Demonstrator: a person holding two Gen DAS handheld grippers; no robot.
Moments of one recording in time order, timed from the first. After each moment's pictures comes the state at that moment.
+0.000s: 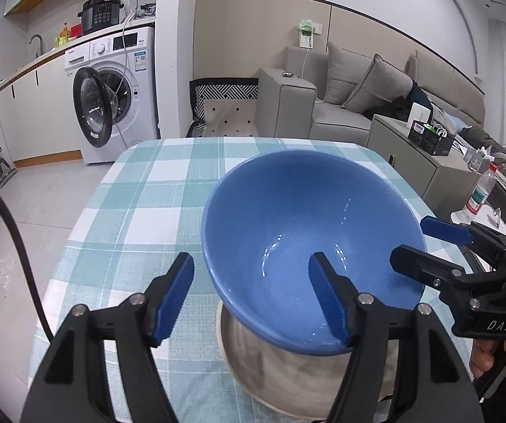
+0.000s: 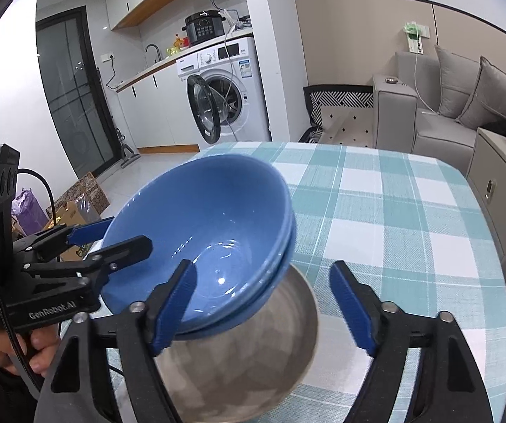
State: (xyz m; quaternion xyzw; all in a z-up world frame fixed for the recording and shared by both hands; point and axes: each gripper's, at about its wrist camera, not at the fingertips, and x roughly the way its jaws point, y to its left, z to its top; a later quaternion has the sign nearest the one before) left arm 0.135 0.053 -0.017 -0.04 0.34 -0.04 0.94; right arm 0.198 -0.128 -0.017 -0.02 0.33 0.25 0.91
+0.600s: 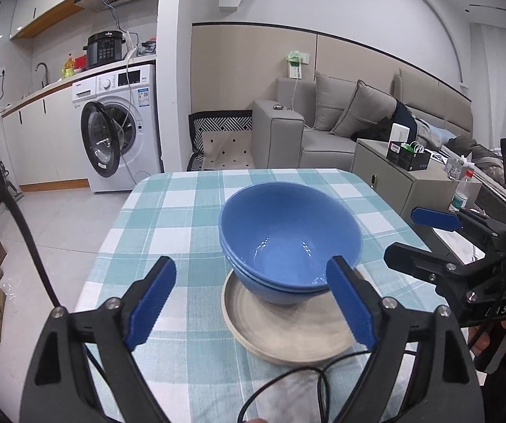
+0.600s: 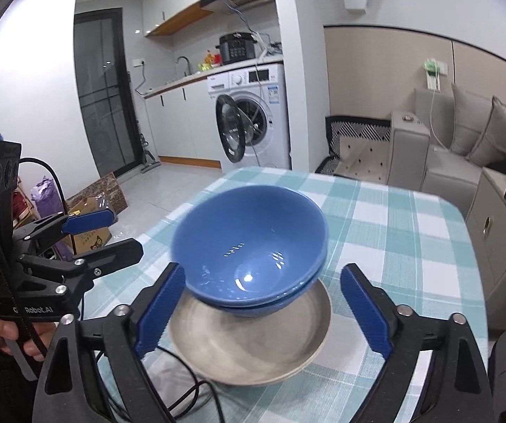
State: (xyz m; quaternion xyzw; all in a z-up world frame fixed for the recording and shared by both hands) left arm 0.039 0.050 0.039 -0.02 0.27 -0.04 0.96; right arm 0.122 -0.135 0.034 -0.05 0.27 0.30 0.91
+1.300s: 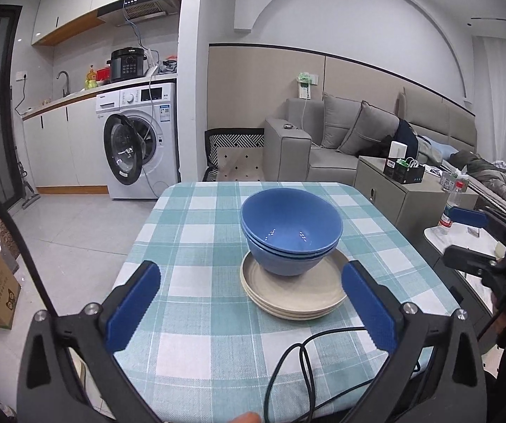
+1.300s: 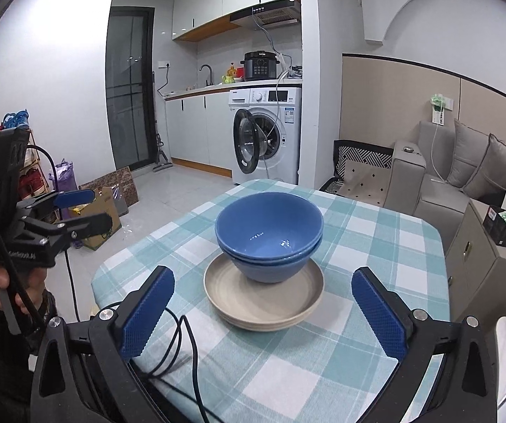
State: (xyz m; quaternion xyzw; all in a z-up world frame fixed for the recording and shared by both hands) left arm -0.068 0.065 0.067 -0.03 0.24 -0.02 0.97; right arm 0.002 -0.182 0.075 -0.09 0.23 0.31 0.92
